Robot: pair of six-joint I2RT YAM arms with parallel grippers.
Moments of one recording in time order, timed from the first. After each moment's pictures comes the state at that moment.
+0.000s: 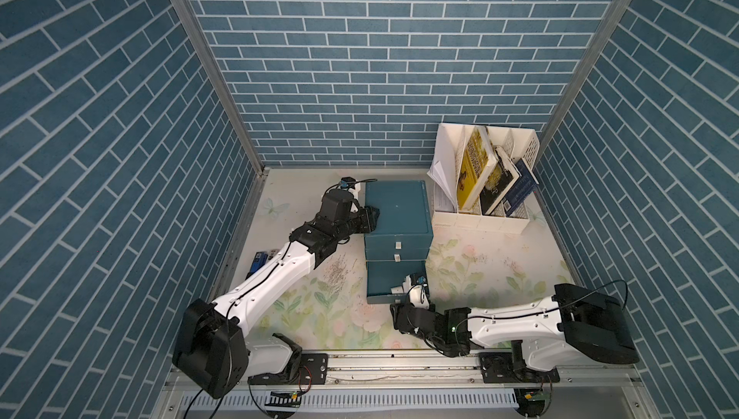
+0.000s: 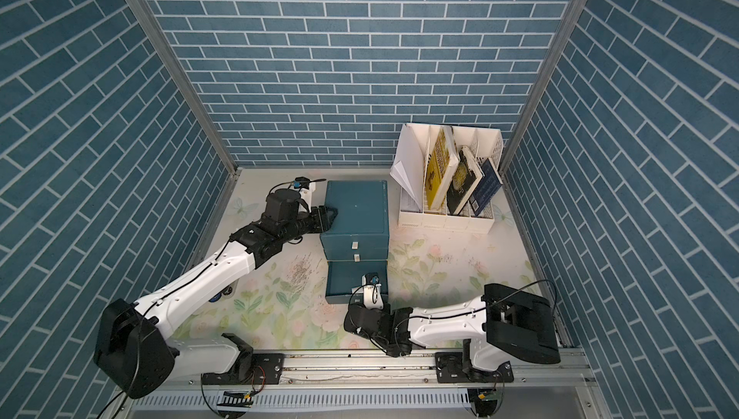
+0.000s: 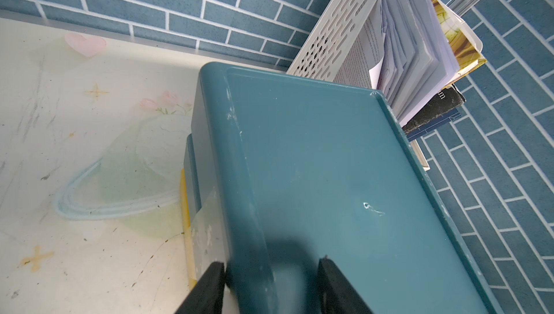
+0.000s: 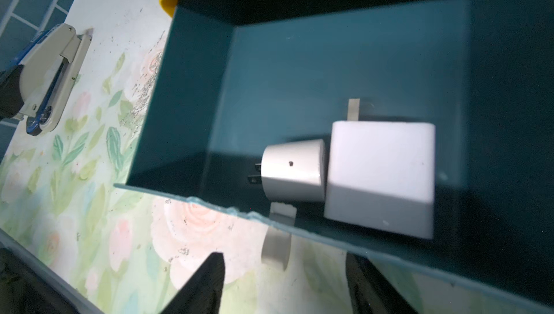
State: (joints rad) left arm -0.52 1.31 1.01 -0.23 0.08 -0.50; right arm 1.45 1.46 0.62 -0.06 0.50 1.09
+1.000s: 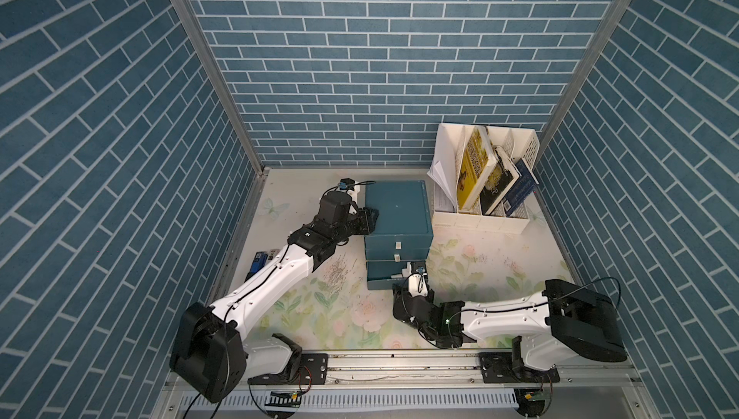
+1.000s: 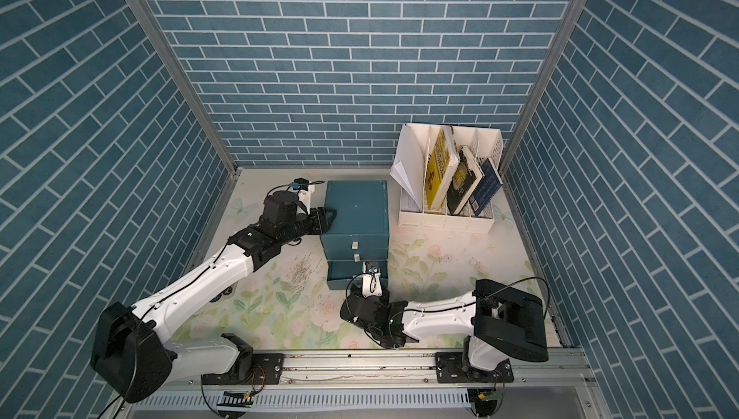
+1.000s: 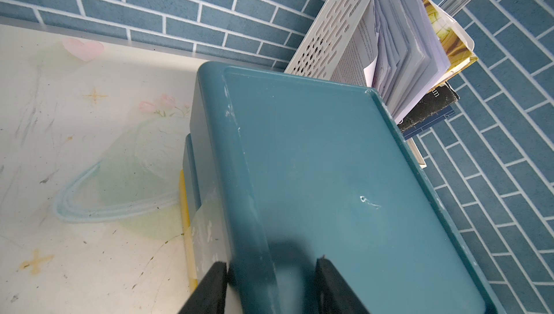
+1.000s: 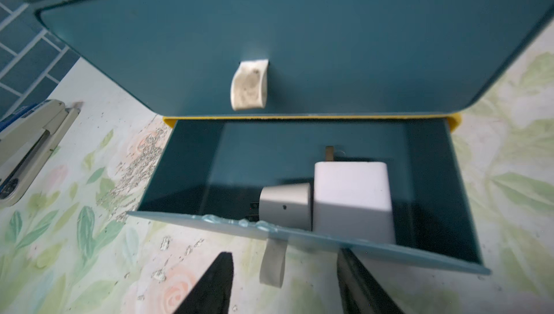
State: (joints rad) left arm -0.52 1.28 0.98 -0.21 0.09 -0.48; right arm 1.39 1.51 0.64 0.05 0.73 0.94
